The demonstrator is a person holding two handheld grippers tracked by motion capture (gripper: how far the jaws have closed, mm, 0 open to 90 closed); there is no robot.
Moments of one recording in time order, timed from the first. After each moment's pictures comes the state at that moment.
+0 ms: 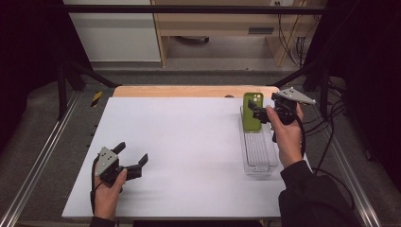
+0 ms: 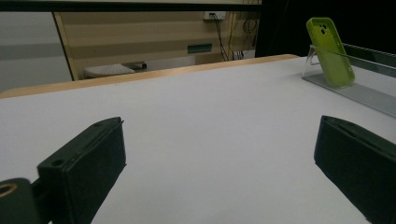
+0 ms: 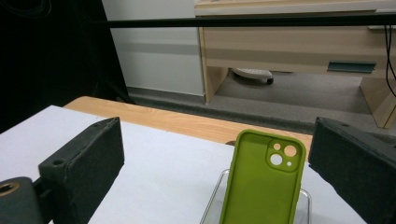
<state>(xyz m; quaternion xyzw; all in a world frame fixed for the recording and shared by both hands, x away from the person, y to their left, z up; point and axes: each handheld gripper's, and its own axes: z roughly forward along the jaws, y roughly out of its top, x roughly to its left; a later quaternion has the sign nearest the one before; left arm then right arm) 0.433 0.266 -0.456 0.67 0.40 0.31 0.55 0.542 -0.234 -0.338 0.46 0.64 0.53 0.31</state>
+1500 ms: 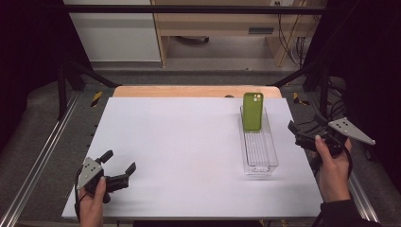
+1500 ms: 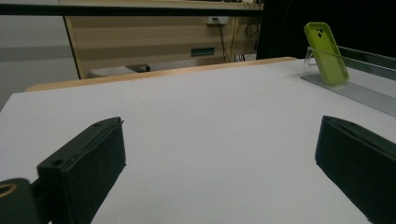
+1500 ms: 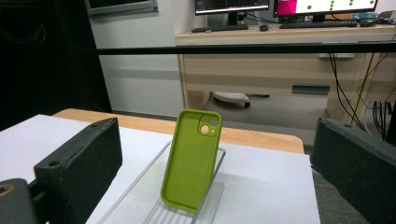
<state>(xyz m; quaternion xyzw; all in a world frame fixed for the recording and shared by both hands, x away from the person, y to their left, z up) 0.401 0.297 -0.457 0.66 0.40 0.31 0.55 0.455 -0.333 -0.359 0.45 0.60 0.56 0.36</state>
